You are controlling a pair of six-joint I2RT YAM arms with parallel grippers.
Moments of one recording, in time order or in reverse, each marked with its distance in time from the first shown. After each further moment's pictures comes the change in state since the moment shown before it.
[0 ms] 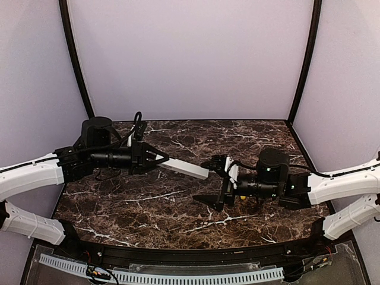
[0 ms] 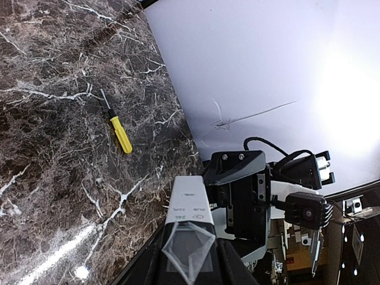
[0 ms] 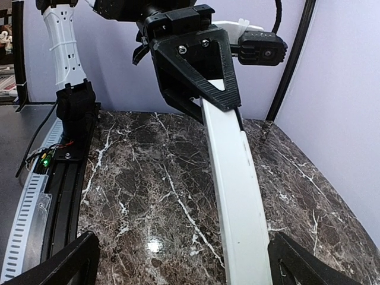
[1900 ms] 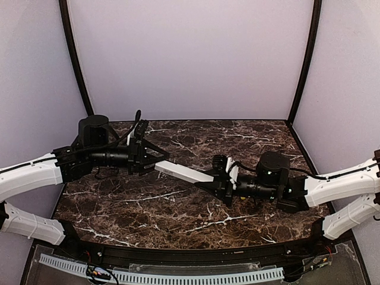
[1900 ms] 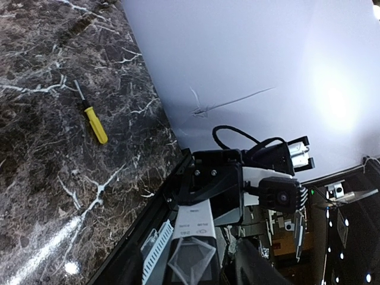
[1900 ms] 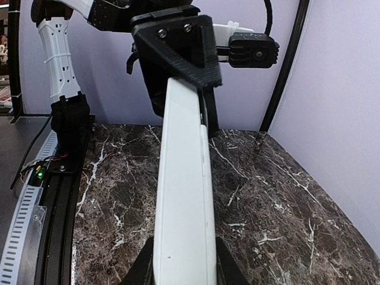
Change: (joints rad) left arm 0.004 -0.013 0.001 0.032 0.116 -0.042; right arm 0.010 0.040 -0.026 0.145 0.035 0.006
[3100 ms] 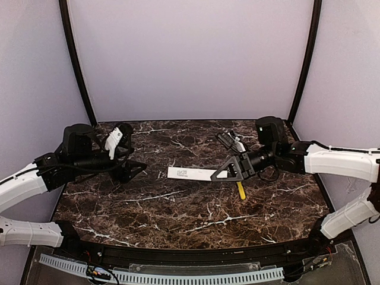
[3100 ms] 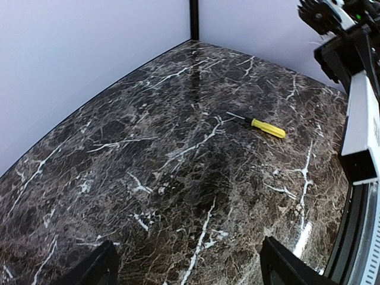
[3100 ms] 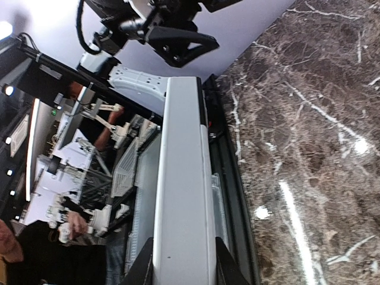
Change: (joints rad) left arm 0.069 -0.198 -0.051 -0.303 -0.477 1.112; right arm -0.384 0.057 0.274 -0.616 -0.877 0.741
